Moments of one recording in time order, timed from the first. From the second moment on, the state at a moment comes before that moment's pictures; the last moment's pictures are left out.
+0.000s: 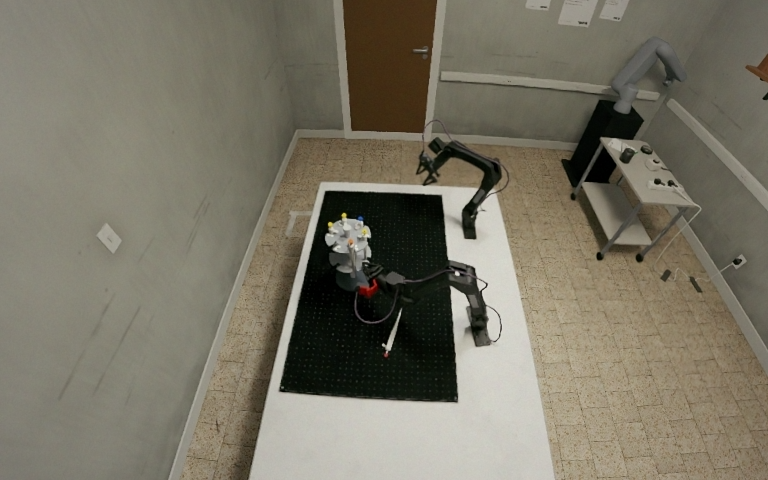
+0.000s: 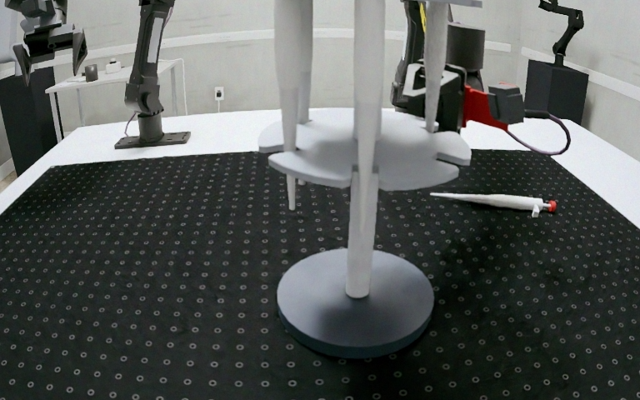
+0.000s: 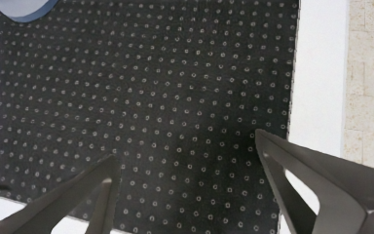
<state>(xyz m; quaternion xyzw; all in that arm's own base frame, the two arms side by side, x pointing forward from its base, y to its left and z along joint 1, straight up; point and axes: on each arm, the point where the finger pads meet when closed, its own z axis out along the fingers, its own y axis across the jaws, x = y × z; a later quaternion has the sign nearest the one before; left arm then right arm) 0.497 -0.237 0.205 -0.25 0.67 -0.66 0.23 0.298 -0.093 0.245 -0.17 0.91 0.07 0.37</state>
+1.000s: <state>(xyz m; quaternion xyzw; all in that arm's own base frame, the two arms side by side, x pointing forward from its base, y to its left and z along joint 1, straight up) 0.497 -0.237 0.205 -0.25 0.67 -0.66 0.23 0.298 -0.093 0.245 -0.17 0.91 0.07 0.37</state>
